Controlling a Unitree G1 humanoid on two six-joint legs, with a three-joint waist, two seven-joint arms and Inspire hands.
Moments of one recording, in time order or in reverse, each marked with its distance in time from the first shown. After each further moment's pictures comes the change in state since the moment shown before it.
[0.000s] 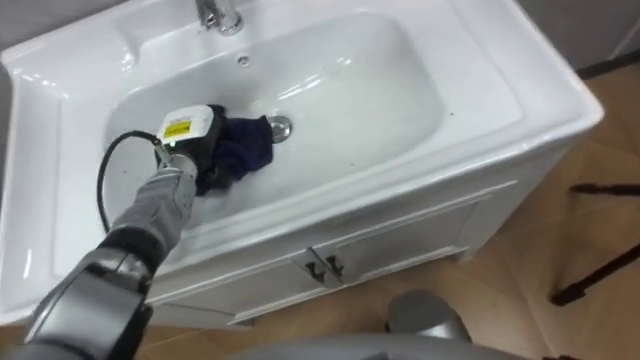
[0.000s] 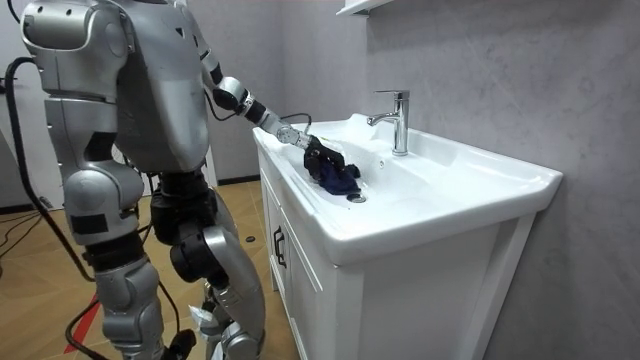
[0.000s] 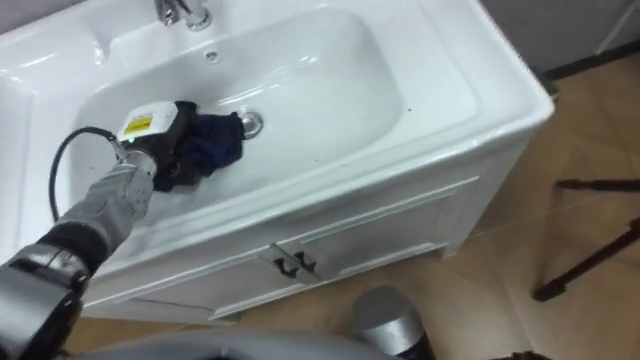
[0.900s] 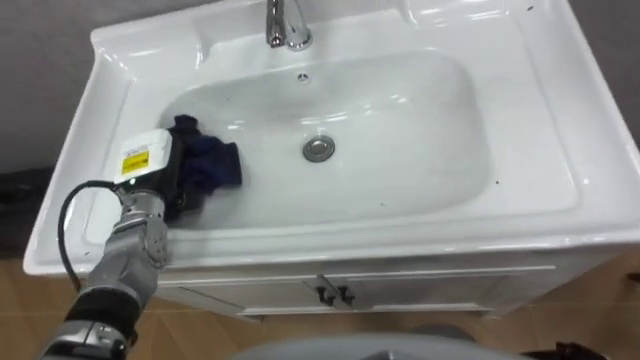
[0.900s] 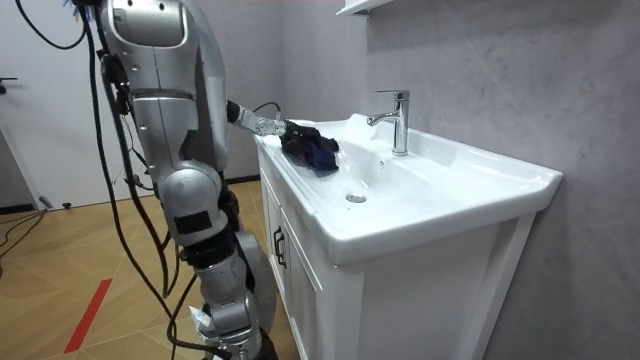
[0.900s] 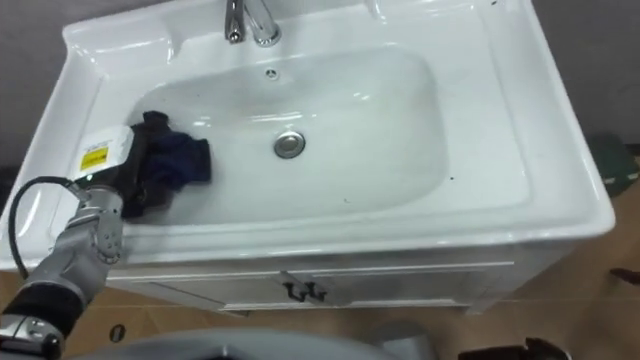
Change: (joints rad) left arm 0.252 -0.016 0.199 -0.379 -0.001 -0.001 0.121; right arm 0.011 0.045 -0.067 -0.028 -0.076 -0.044 -0.091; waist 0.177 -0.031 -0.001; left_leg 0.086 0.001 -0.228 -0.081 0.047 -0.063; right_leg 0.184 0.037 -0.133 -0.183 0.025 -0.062
